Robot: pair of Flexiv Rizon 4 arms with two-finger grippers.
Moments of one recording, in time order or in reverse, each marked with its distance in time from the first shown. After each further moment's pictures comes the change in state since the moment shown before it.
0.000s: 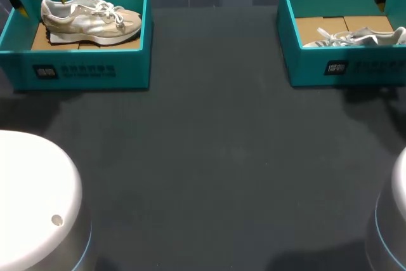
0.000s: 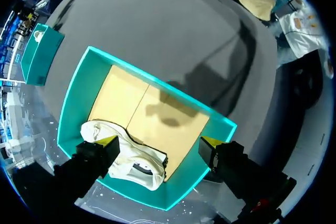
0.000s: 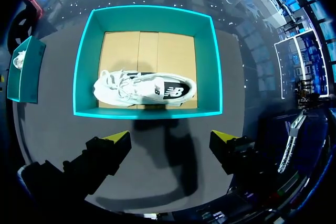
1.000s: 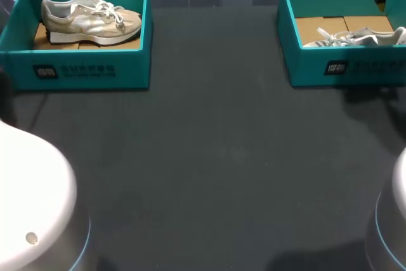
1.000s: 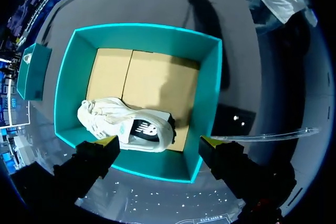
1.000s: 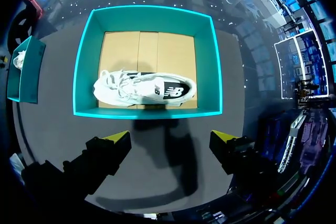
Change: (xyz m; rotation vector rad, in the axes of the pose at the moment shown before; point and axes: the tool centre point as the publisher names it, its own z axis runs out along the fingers) left arm -0.010 0.127 0.012 0.024 -0.013 0.308; right arm 0.000 0.000 0.000 0.000 0.000 0.000
